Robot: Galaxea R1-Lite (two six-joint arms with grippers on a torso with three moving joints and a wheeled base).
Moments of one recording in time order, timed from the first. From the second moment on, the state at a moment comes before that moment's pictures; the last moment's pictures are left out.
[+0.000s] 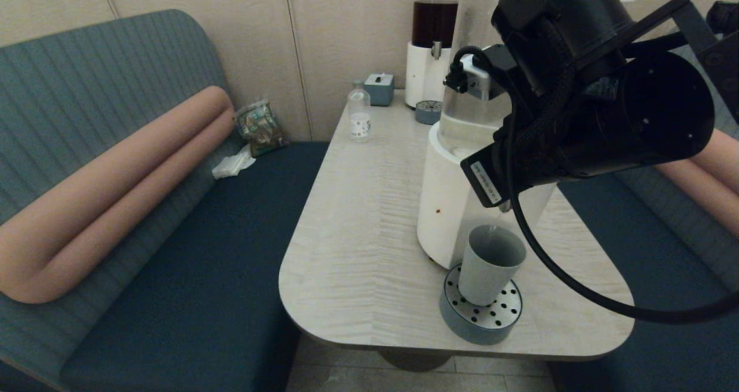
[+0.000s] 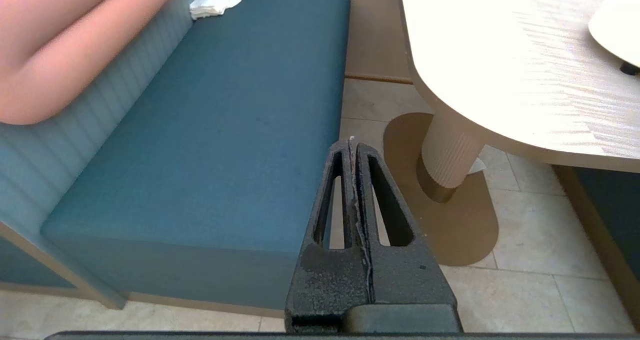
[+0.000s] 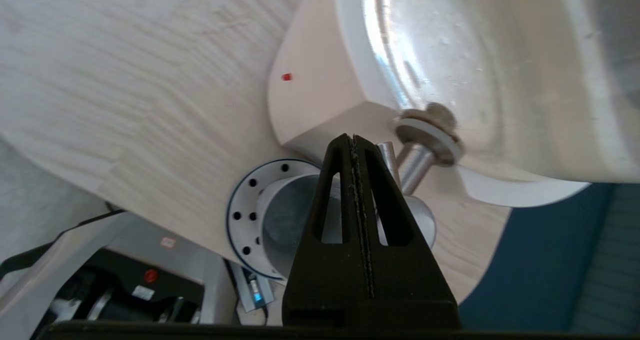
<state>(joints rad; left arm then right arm) -0.01 0.00 -0.01 0.01 0.02 -0.07 0.76 1.84 -1.93 0.81 -0.53 0.04</state>
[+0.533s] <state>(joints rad) -0.01 0.00 -0.01 0.01 0.01 -0.07 0.75 1.84 -1.93 0.81 -0.59 0.04</state>
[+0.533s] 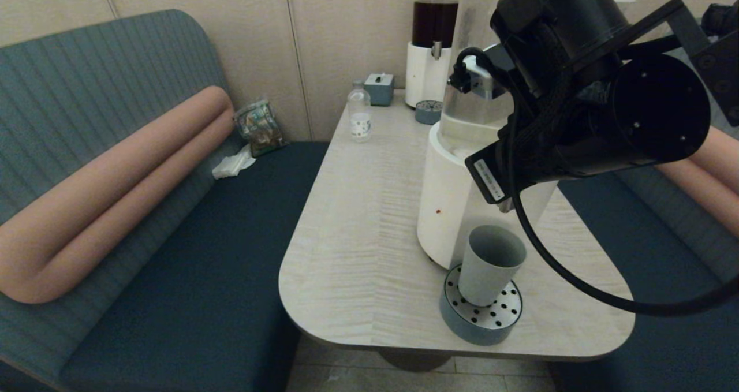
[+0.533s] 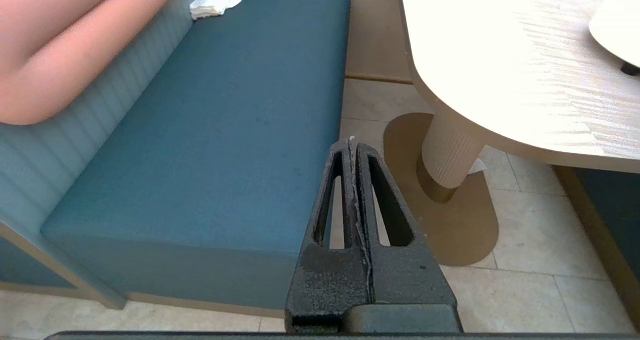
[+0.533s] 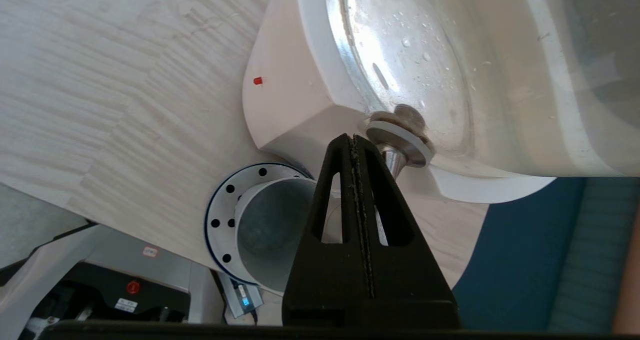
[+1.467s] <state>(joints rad) -0.01 0.00 -0.01 0.01 0.01 -0.07 0.77 1.84 -1.94 0.79 -0.58 0.03</state>
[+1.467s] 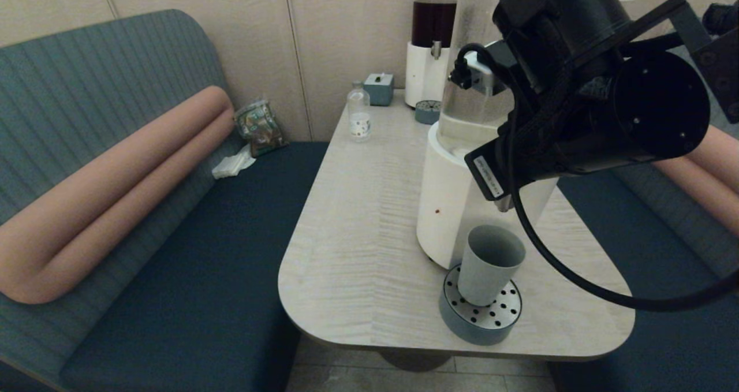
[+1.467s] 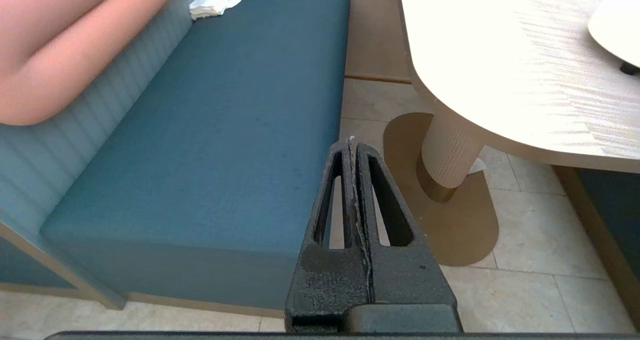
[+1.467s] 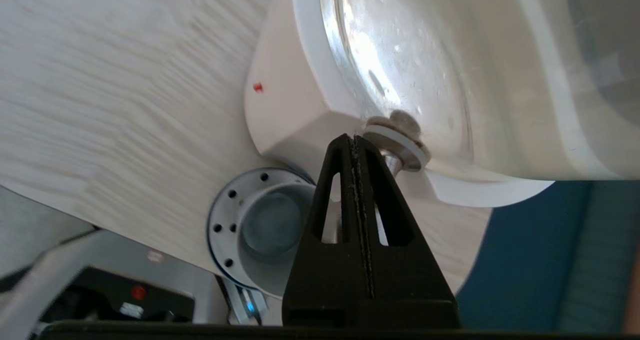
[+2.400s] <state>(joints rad) -0.01 0.00 -0.01 0.01 0.01 -0.07 0.80 1.65 -1.89 0.62 -0.57 -0.01</state>
